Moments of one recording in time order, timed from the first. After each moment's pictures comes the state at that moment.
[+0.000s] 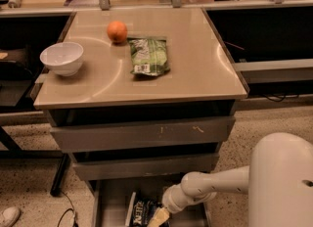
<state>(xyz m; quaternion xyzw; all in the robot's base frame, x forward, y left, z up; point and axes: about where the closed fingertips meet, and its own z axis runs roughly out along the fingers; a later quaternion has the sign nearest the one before) 0.431 -0.002 0.282 -0.49 0.81 0.28 0.16</state>
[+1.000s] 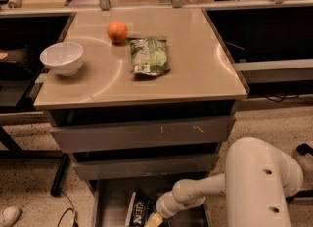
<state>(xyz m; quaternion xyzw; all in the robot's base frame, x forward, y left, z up) 0.432 0.022 0.205 -0.49 0.81 0.28 0.15</state>
